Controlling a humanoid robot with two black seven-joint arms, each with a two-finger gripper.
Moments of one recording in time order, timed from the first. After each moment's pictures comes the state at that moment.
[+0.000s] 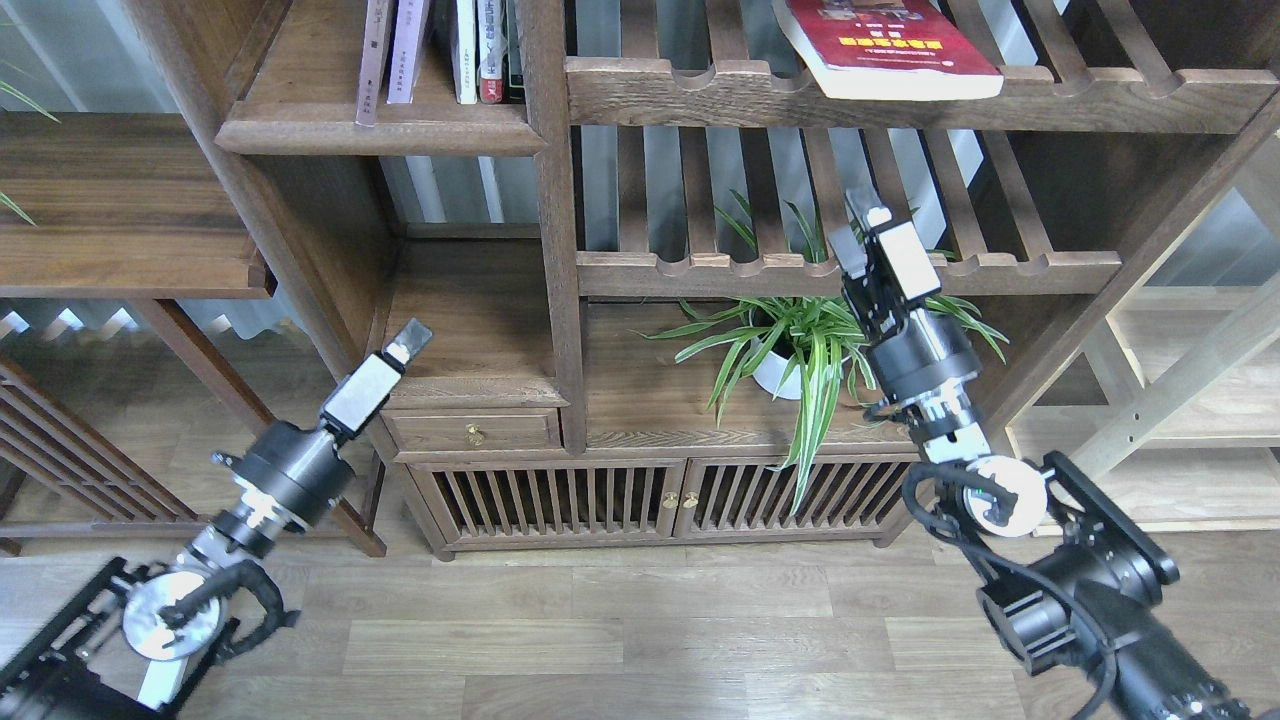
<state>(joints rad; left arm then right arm) -0.10 0.17 -1.16 -1.22 0.10 -0.49 0.07 0.34 -0.19 1.13 1.15 0.19 0.58 0.11</state>
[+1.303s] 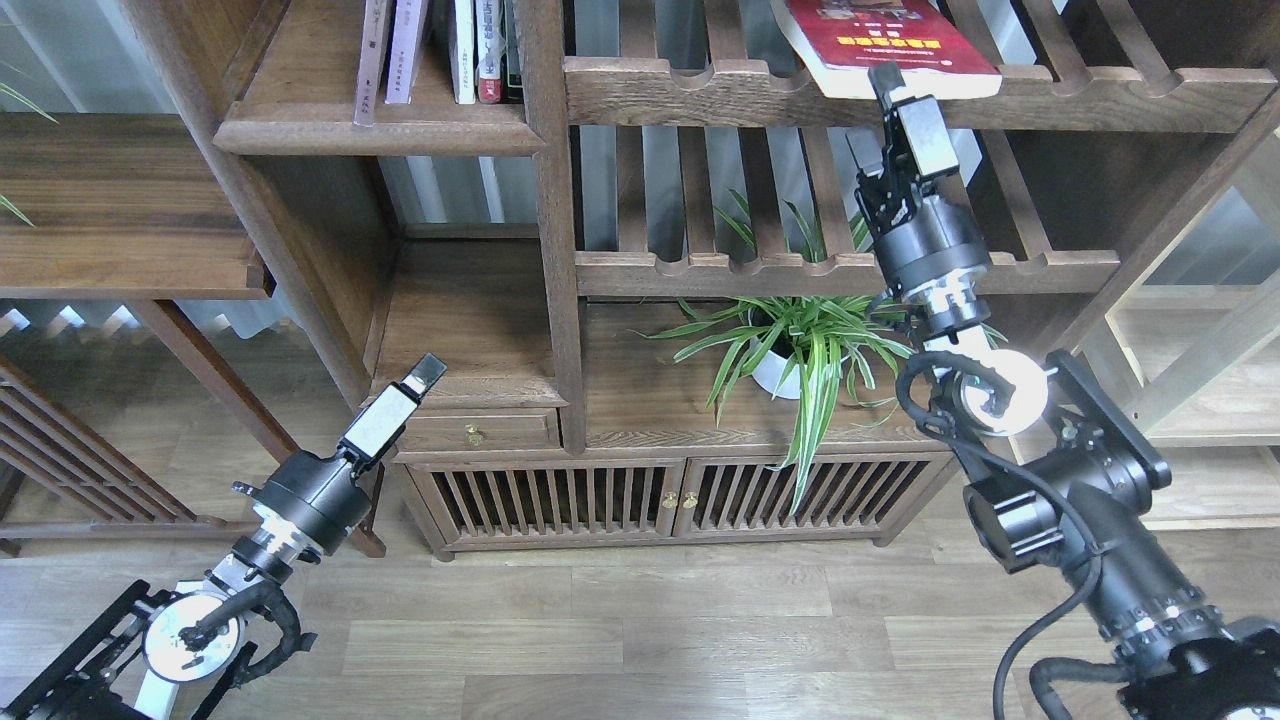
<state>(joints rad) -0.08 0.17 -1.15 -1.22 0.11 -0.49 0.08 0.50 -0.16 1.19 1.08 0.25 0.43 0.11</state>
